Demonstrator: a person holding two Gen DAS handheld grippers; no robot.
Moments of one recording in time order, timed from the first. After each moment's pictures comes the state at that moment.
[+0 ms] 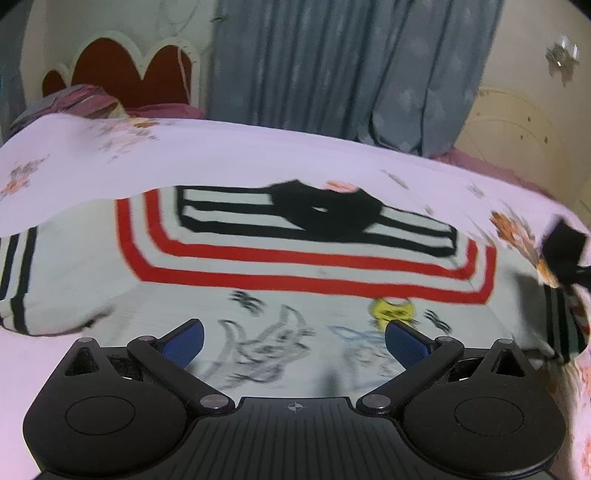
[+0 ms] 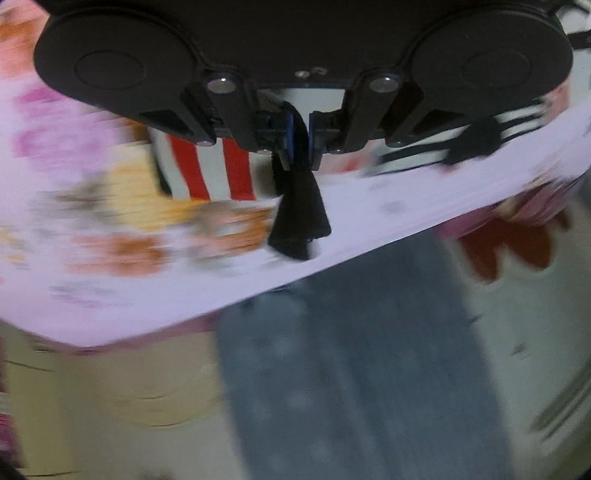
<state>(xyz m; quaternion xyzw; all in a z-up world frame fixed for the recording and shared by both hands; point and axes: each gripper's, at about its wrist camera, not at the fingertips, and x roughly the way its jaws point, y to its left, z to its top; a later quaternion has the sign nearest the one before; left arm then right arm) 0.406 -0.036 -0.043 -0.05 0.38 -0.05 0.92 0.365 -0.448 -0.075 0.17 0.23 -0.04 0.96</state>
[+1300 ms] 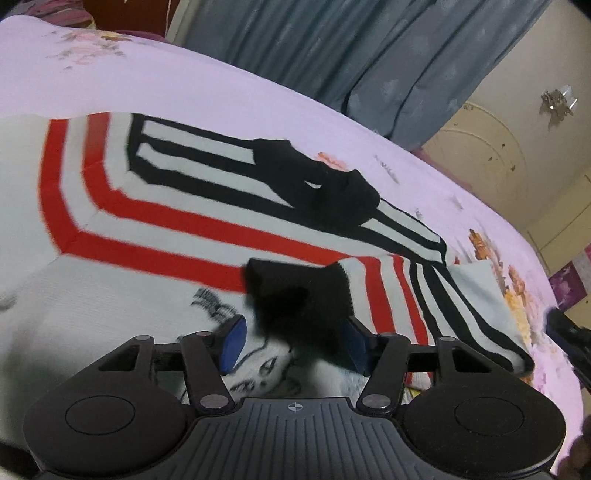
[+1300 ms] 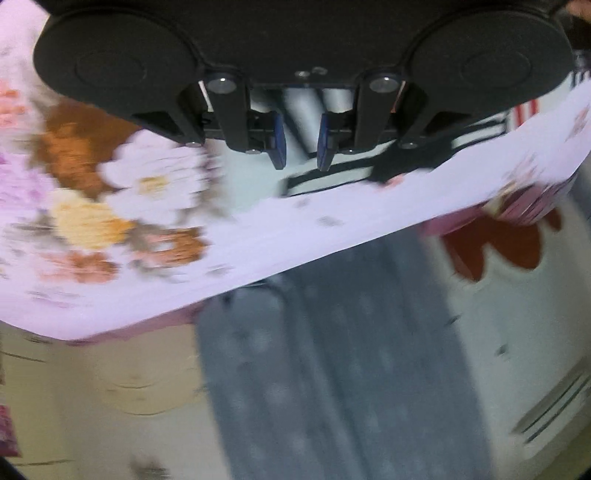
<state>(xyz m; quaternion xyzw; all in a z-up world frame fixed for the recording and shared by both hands) 0.492 -0.022 -0.110 -0.18 0.43 -0.14 0.88 0.349 -0.360 -0.071 0.18 0.21 -0.08 0.96</state>
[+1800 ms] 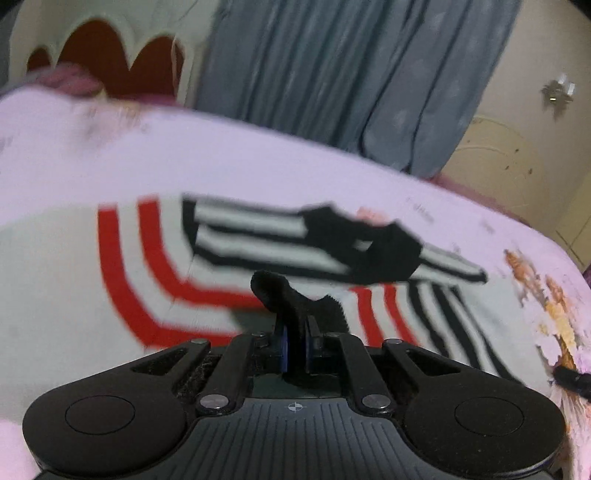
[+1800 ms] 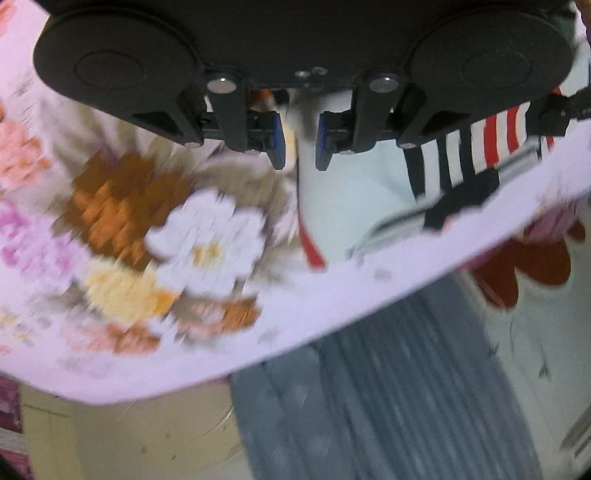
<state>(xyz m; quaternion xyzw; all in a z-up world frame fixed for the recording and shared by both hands) 0.497 0.018 -0.096 -0.11 0.37 -0.09 0.92 0.357 -0.386 -0.119 0.21 0.31 -0.09 0.92</state>
